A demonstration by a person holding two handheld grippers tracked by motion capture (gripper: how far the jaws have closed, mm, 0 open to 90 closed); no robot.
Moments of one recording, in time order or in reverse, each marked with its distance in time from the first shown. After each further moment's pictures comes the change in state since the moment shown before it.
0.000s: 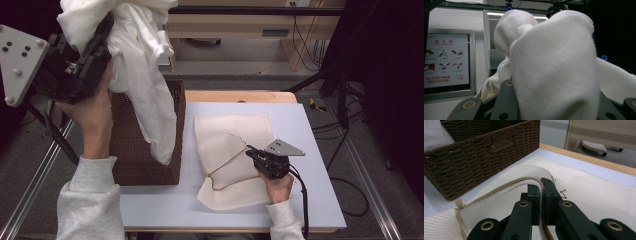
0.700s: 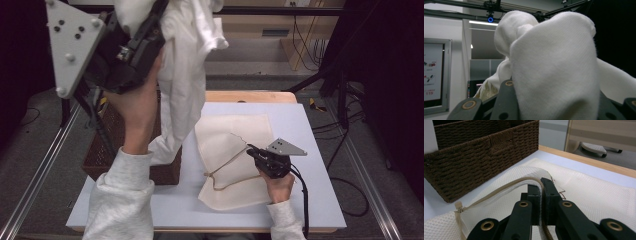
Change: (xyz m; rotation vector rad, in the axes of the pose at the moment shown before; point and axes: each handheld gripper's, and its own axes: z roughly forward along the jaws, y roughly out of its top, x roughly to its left) left arm -0.077 0.030 0.028 -0.073 -0.116 -0.041; right arm -0.003 0.001 -0.001 -0.016 0.000 0.004
